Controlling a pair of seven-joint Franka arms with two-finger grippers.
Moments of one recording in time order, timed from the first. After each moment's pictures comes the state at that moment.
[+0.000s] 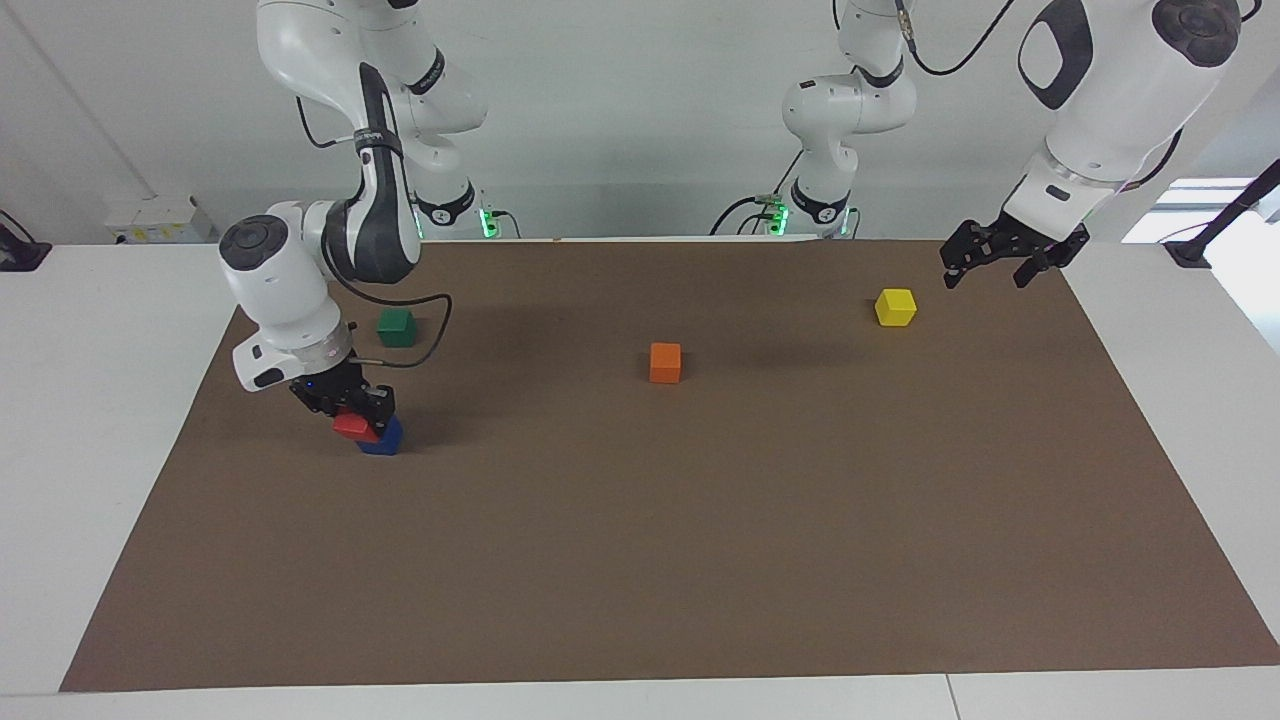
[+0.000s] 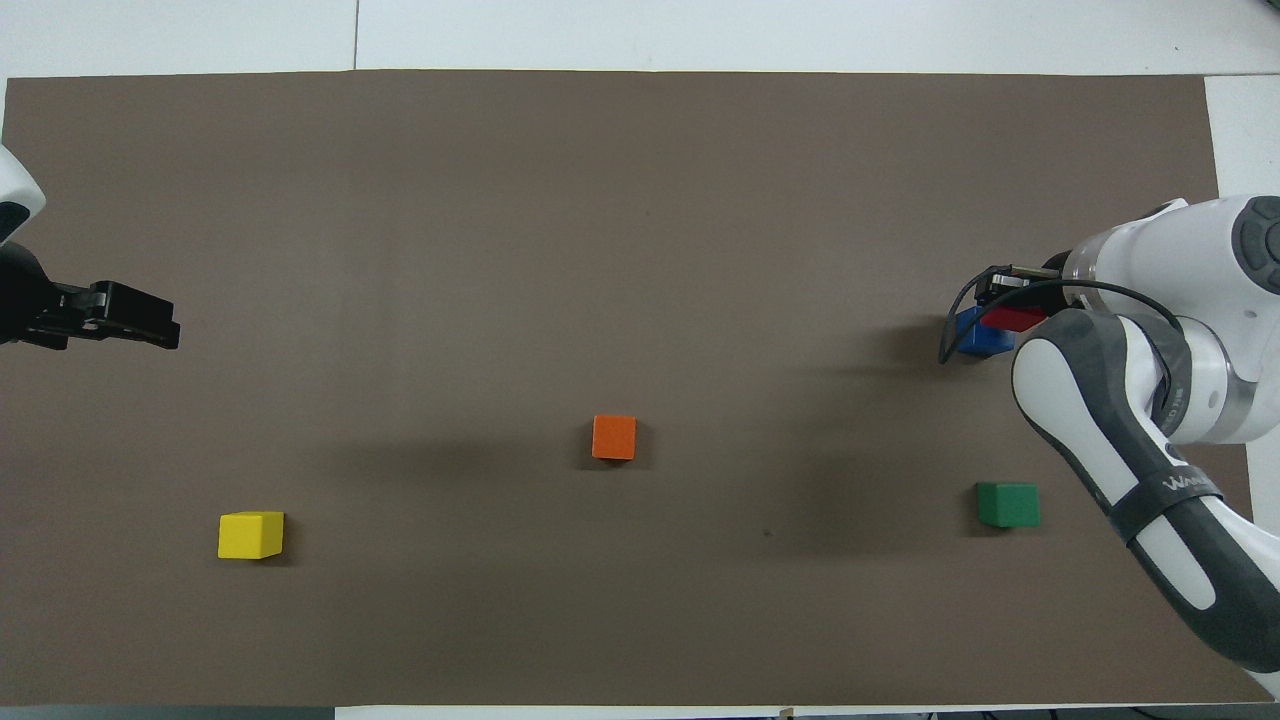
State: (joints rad) left arm 0.03 0.00 -0.07 -1.64 0.00 1.56 0.03; right arm 0.05 0.17 -0.09 -2.07 0.02 2.36 0.19
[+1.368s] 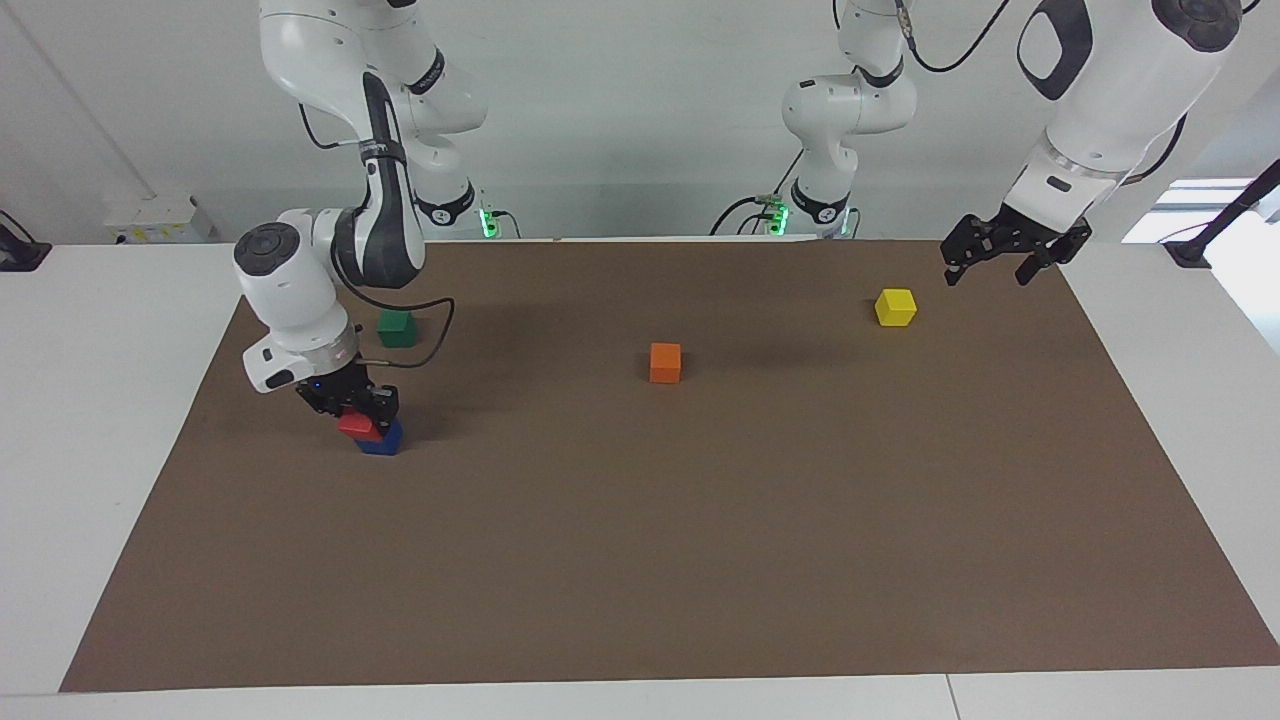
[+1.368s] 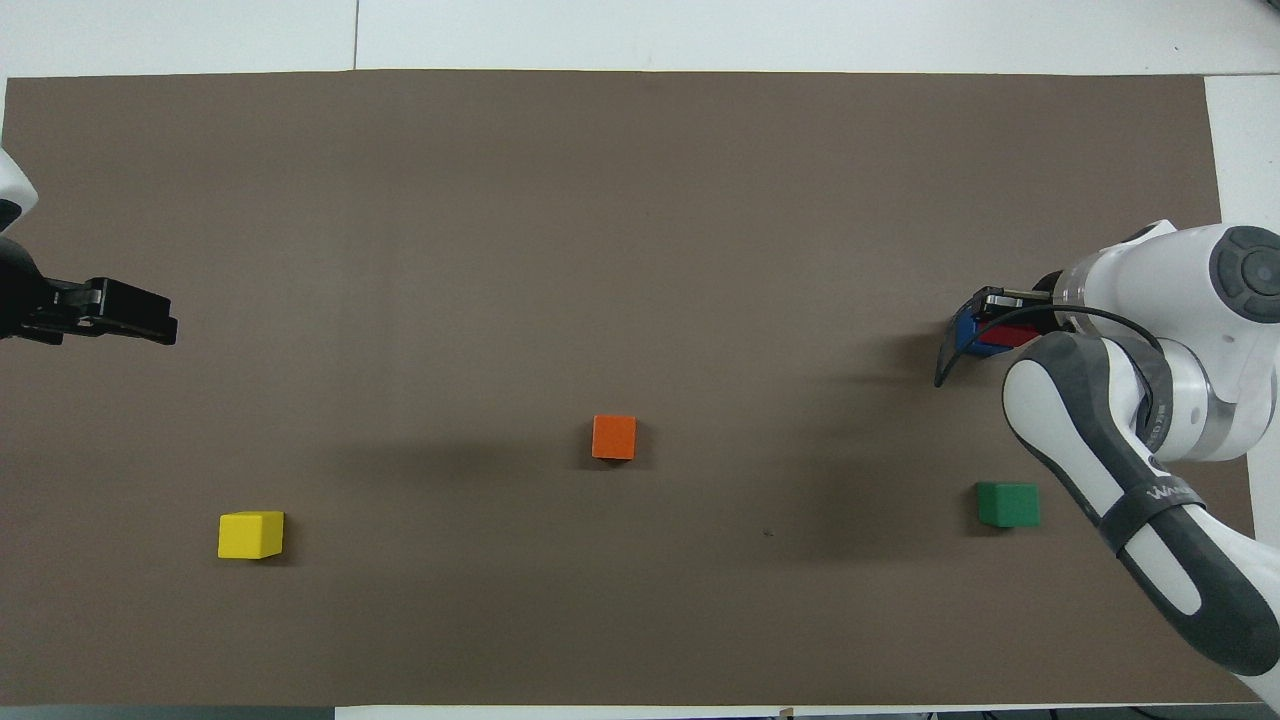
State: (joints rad) left arm 0.01 -0.01 -0.06 -1.63 0.00 1.57 0.03; right arm 0.05 0.17 -0.09 -2.13 0.01 2.39 0.15
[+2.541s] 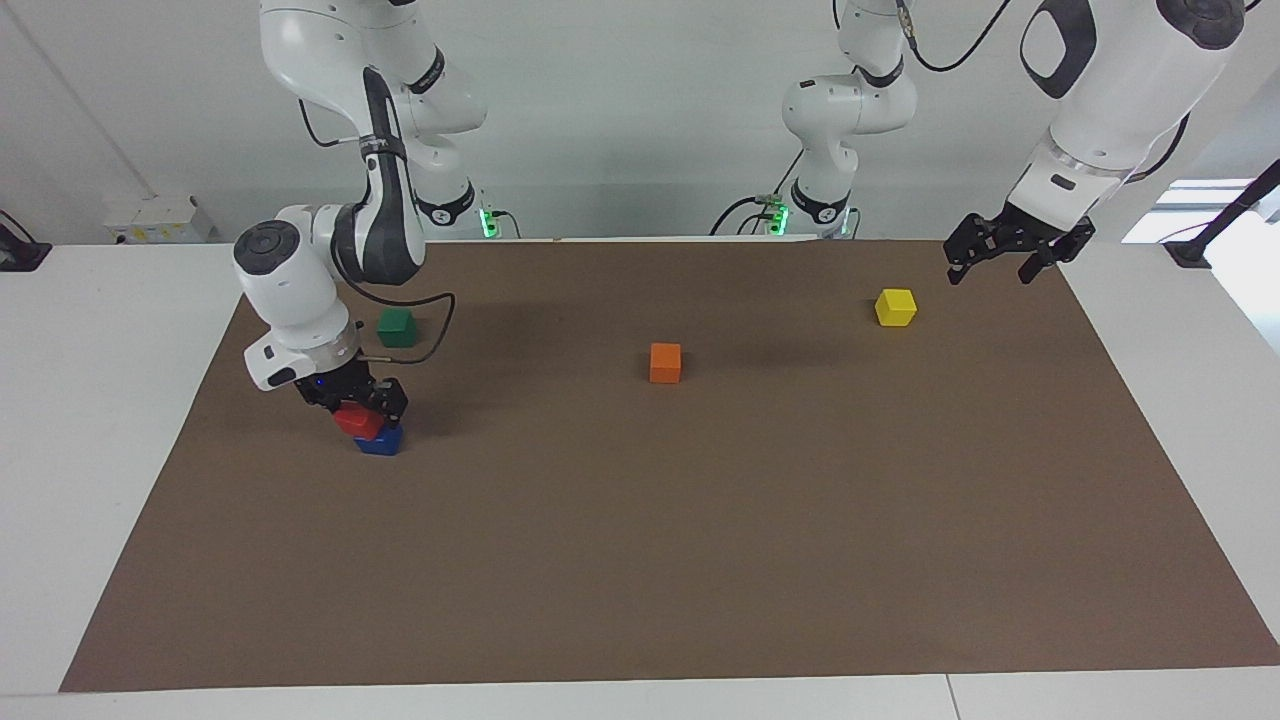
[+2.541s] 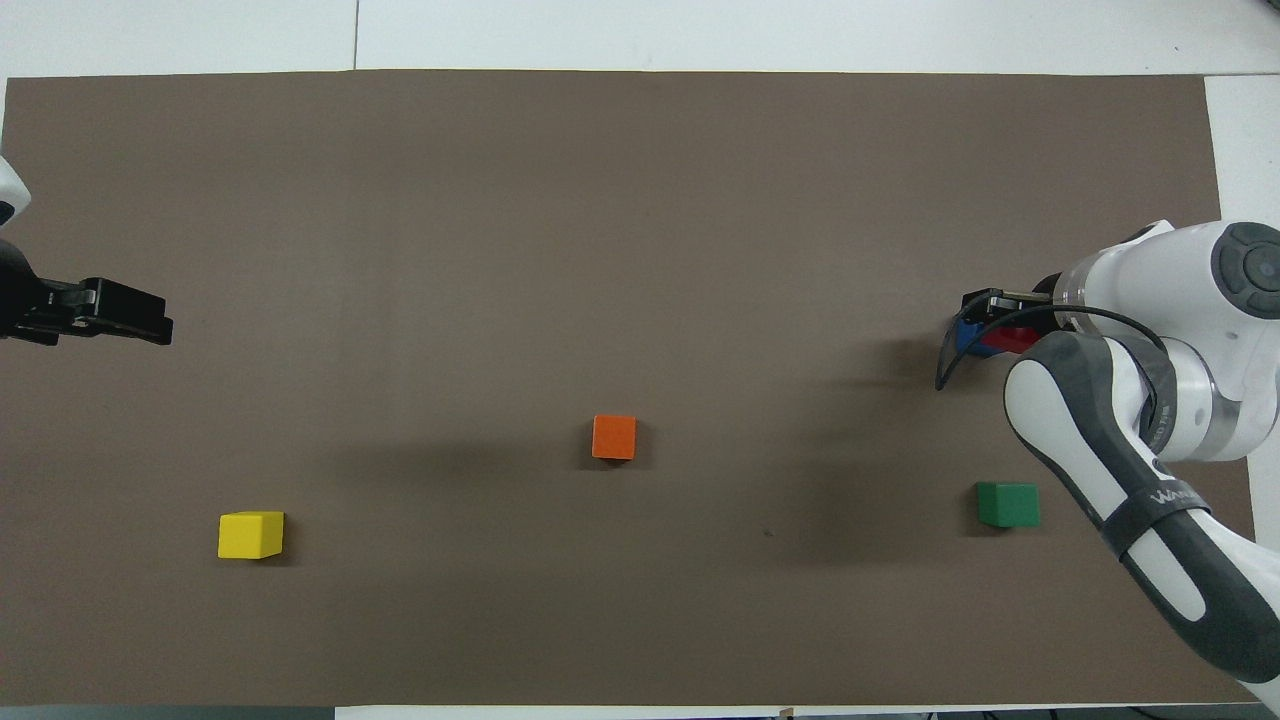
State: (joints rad) left arm 0.01 -0.01 -0.05 -1.63 0.00 1.57 0.03; right arm 0.05 0.16 -0.09 -2.12 0.01 2.35 0.15
